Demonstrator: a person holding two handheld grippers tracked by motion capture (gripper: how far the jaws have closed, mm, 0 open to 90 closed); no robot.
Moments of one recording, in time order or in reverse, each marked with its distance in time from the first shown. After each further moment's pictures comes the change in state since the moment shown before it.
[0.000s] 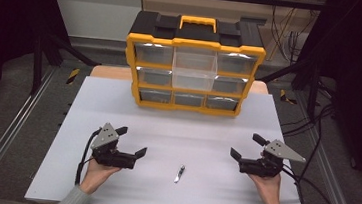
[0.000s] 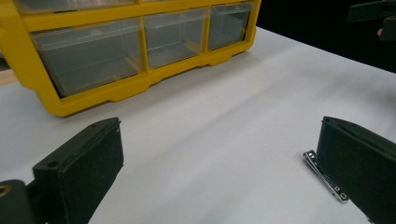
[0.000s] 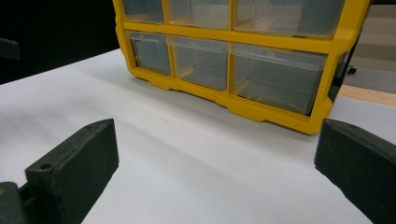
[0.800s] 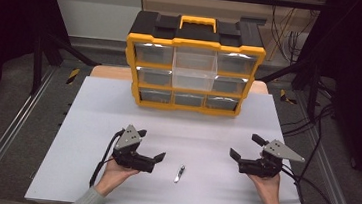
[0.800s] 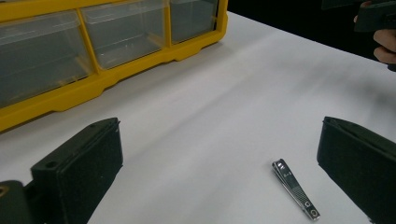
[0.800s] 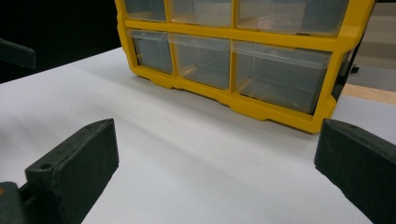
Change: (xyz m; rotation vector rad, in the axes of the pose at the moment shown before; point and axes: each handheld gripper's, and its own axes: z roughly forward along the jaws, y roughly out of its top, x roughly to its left) left arm -0.033 0.012 0.036 0.058 -0.062 0.033; right arm 0.001 -0.001 0.001 0.006 0.008 -0.002
